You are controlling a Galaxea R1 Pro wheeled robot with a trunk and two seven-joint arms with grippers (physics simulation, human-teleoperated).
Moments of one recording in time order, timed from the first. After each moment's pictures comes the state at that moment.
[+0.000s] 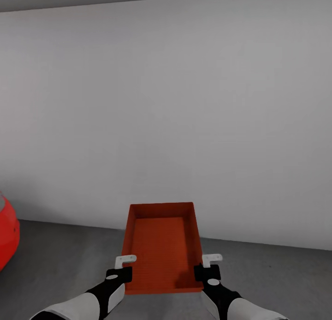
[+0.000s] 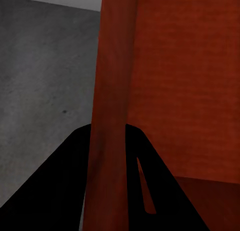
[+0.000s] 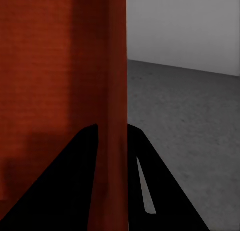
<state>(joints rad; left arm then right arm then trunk) -0.67 -0.11 -0.26 -0.06 0.32 -0.07 0.23 -0.65 0.15 0.18 -0.08 -0.05 -0.18 -0.27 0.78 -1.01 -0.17</state>
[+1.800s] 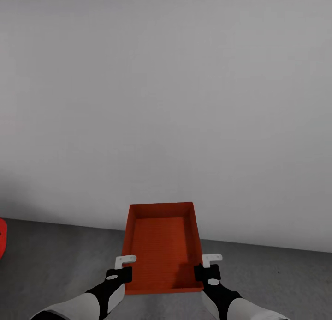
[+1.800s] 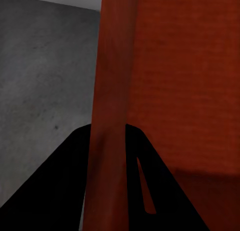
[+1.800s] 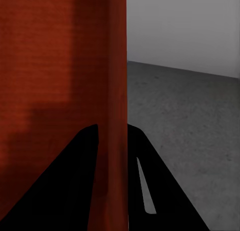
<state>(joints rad) -0.67 -0.11 -0.26 -0.06 0.32 -0.08 0.23 -0.65 0.15 0.18 -0.08 -0.05 -0.18 -0.27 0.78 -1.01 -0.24</state>
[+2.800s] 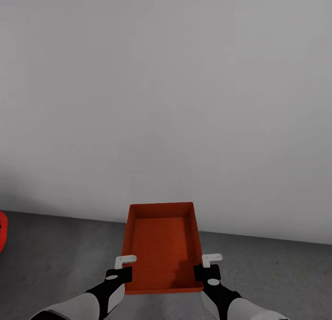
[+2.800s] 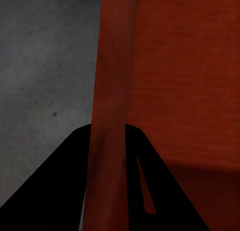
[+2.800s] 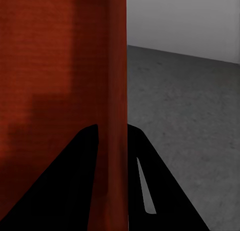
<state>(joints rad) -0.67 -0.11 -0.26 -0.06 0.32 -0.08 0.23 -0.65 0.15 0.18 -0.08 -0.05 -0.18 -0.27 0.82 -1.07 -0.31</state>
